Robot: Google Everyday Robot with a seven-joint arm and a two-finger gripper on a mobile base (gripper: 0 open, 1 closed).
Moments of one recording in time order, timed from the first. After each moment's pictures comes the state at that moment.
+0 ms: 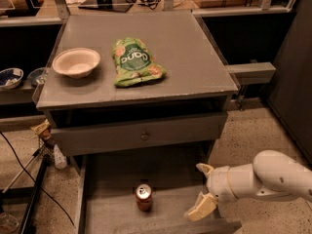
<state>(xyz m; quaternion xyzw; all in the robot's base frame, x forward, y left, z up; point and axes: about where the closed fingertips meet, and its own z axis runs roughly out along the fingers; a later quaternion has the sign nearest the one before) 0.422 -0.108 0.585 -0.49 0.77 0.29 0.29</state>
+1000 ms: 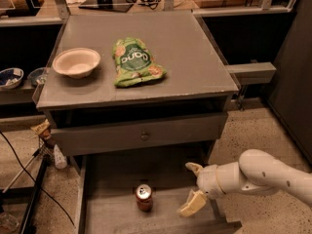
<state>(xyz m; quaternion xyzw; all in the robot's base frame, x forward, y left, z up) 0.446 -0.086 0.547 -0.51 0.74 0.31 0.30</state>
